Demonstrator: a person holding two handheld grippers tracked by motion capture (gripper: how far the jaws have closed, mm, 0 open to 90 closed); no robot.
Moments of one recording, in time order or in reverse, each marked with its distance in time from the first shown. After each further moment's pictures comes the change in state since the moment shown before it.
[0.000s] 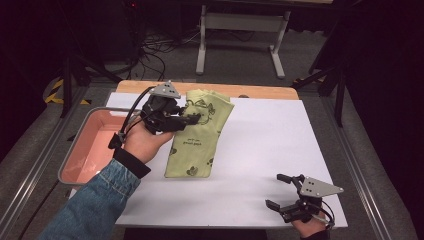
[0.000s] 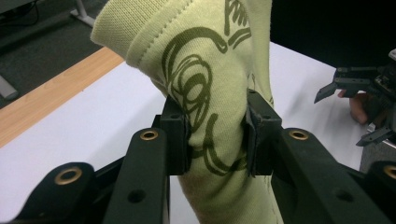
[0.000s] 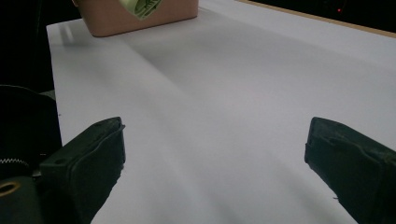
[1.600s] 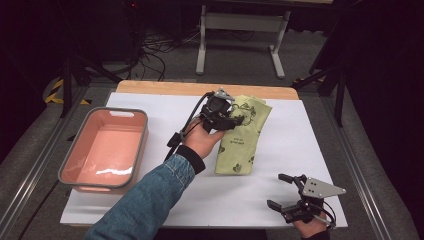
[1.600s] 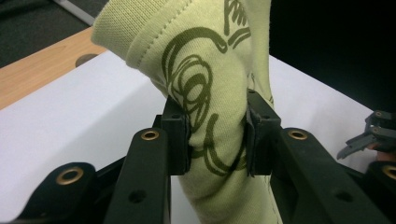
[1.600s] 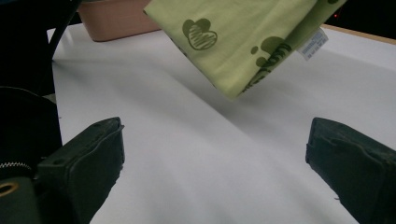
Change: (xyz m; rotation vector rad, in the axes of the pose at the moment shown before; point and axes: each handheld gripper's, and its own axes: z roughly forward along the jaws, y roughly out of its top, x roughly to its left) left arm -0.024 0.029 0.133 0.018 -0.039 -0.079; right arm 0.000 -0.001 -0.004 -0.019 -0.003 -0.001
